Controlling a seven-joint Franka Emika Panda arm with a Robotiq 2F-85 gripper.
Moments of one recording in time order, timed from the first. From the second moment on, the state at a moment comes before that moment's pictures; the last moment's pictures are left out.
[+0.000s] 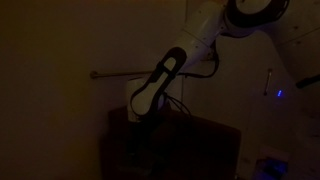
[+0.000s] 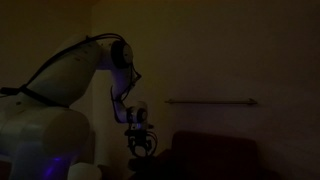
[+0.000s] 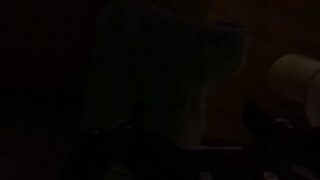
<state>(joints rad) 0.24 0.52 0.10 -2.04 -0.03 2.51 0.09</state>
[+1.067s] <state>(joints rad) 0.24 0.70 0.10 -1.88 -0.05 2.31 0.07</state>
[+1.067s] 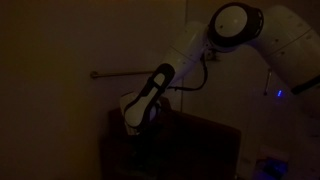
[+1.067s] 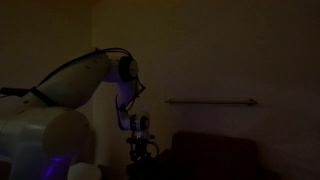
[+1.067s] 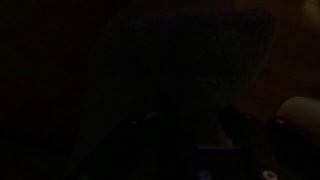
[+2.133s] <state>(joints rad) 0.20 0.80 0.07 -1.52 -0.05 2.19 0.00</state>
